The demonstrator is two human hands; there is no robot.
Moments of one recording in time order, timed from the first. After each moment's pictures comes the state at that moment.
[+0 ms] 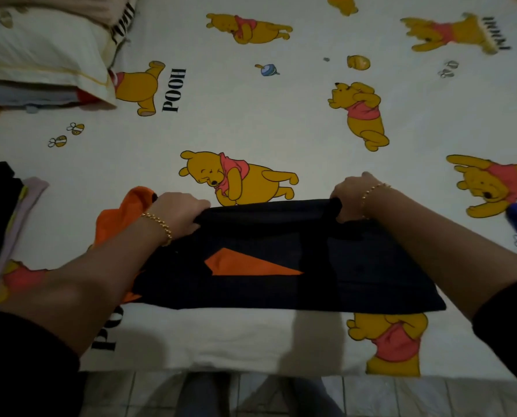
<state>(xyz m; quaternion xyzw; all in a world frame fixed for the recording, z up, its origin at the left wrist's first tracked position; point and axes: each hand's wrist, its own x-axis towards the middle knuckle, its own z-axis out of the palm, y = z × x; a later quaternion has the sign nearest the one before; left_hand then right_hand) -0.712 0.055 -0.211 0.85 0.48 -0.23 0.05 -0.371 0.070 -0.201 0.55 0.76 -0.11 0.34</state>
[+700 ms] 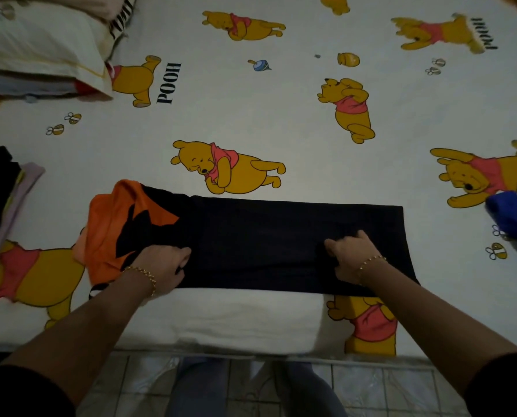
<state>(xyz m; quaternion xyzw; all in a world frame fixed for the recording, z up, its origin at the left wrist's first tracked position) -0.730 -0.063 -0.272 0.83 0.50 -0.20 0.13 -0.333 -0.068 -0.261 0.56 0.77 -0.14 0.29</state>
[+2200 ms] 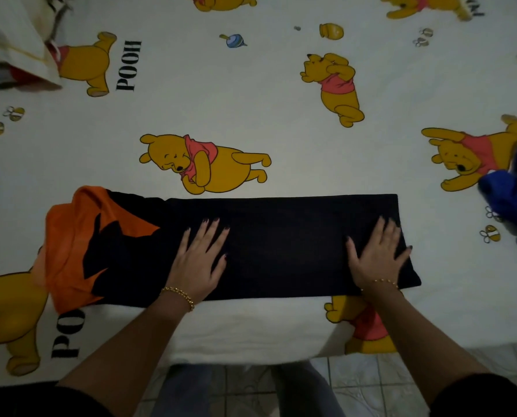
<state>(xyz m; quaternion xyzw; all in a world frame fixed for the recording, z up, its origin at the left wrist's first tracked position) -0.653 -0.057 -0.324 0.84 0.53 -0.01 0.10 -0.306 -0.101 -0.326 0.88 0.47 -0.12 0.00</state>
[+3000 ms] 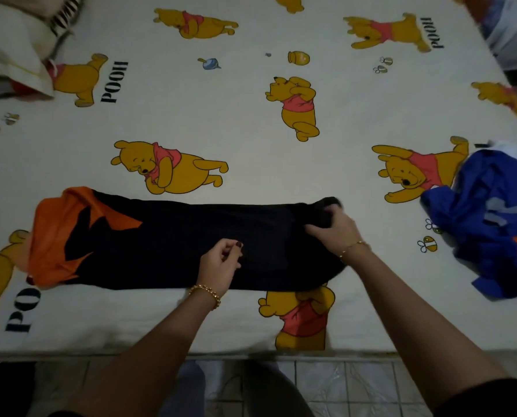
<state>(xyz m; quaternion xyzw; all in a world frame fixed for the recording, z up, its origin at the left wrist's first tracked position) -0.477 -0.105 -0.267 0.45 0.67 0.30 0.51 -0.243 -0.067 -0.222 0.77 0.48 -0.38 -0.17</state>
